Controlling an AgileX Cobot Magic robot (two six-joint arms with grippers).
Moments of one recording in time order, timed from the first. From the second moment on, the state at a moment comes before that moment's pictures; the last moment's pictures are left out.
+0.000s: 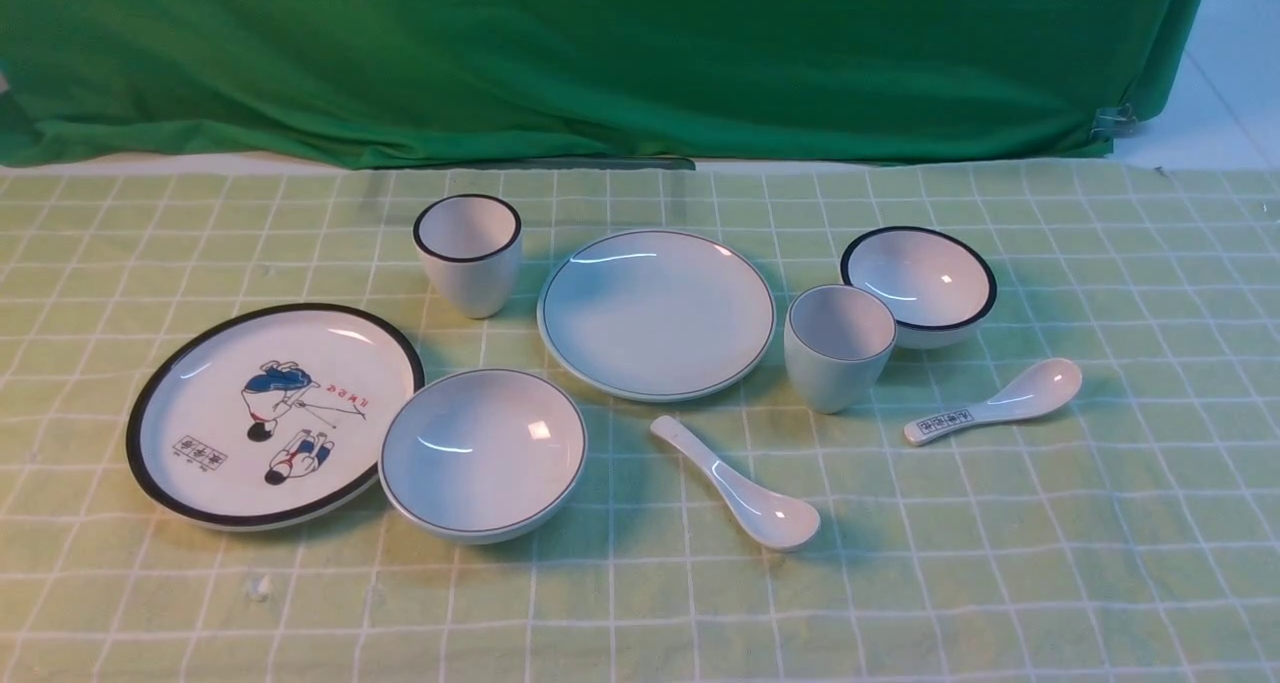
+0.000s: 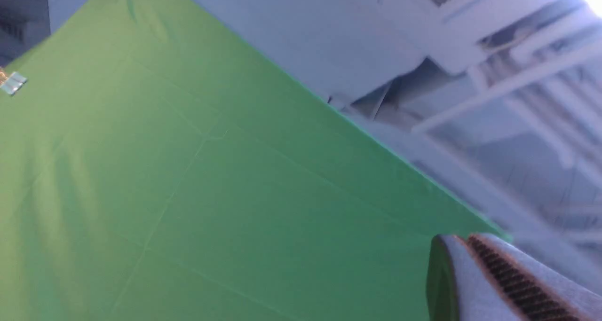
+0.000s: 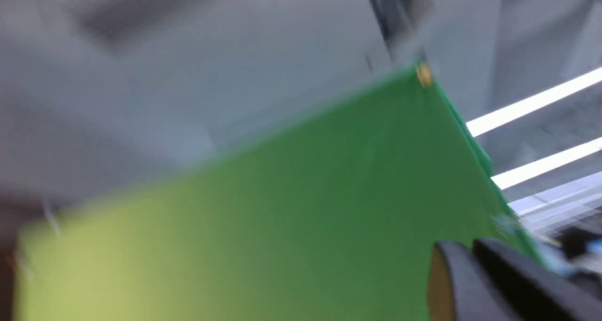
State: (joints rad) right arm -0.03 0.12 -0.27 -0.06 -0.37 0.46; left arm 0.00 0.13 -0.33 0.00 -0.48 -0.52
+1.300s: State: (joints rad) right arm 0.45 1.34 -0.76 0.12 0.68 -0.22; left arm -0.25 1.65 -1.04 -0.07 0.56 -0.16
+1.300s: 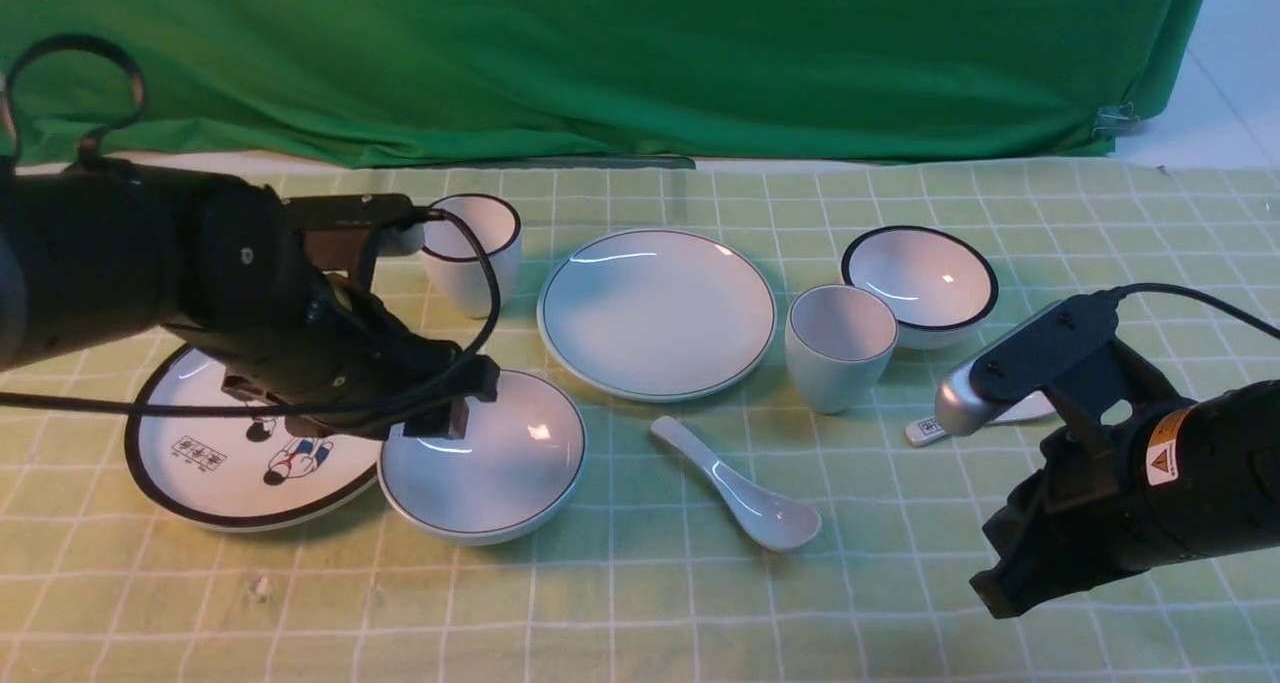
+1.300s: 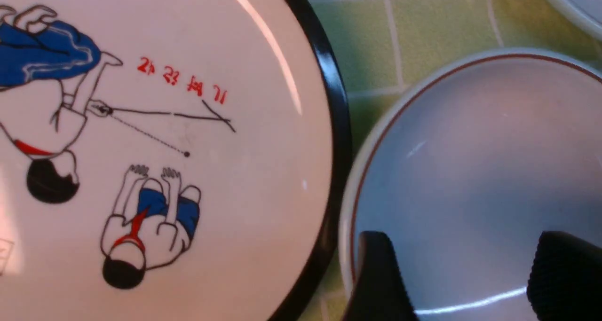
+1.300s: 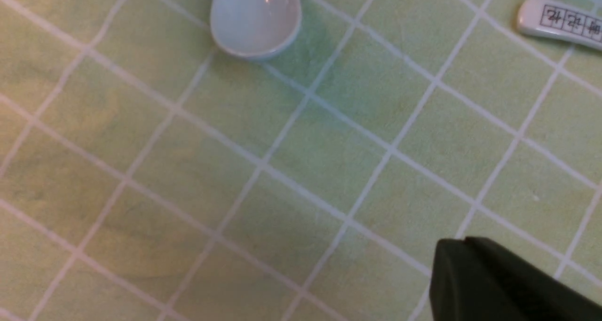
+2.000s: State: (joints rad) right arm 0.45 1.34 -0.76 0.12 0.67 -0.22; left arm -0.25 1.75 -1.07 0.00 0.53 -0.20
